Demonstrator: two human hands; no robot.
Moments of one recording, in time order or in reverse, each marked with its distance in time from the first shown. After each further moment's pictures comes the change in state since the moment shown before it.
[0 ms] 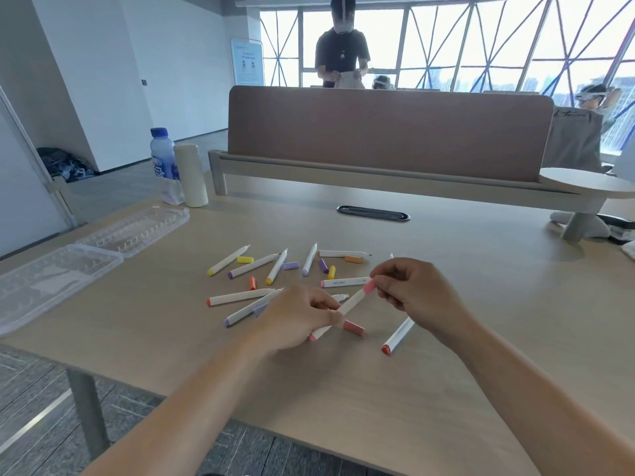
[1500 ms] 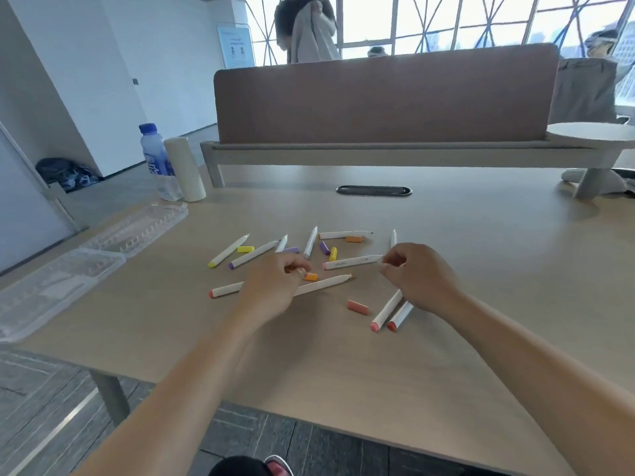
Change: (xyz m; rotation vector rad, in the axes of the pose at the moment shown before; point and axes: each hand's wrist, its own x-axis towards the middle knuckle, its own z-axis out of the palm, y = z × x) left_hand 0.014 -0.017 -0.016 0.129 0.281 -0.070; right_hand 0.016 0.032 0.004 -0.477 0.114 0.024
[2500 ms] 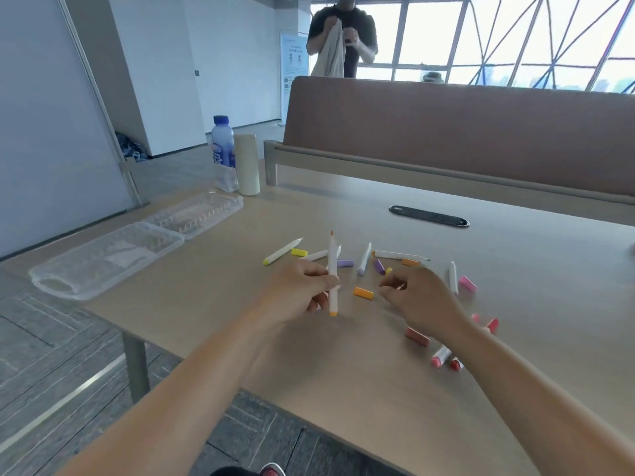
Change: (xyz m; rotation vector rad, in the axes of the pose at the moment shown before) left_hand -0.007 -0.042 -0.044 -0.591 -0.096 -0.124; right_hand 0.016 -0.063 0.055 -0.046 -0.146 -0.182
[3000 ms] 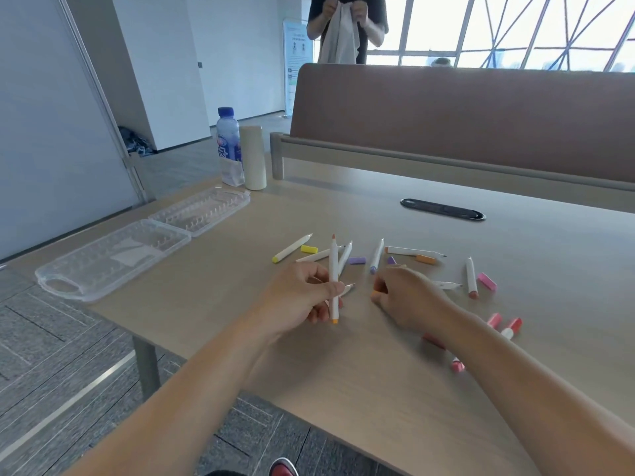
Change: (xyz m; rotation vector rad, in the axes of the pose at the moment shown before) left_hand -0.005 -0.011 -0.013 -0.022 -0.055 0.022; right_hand 0.025 -0.016 0.026 -0.379 -0.162 -0.103
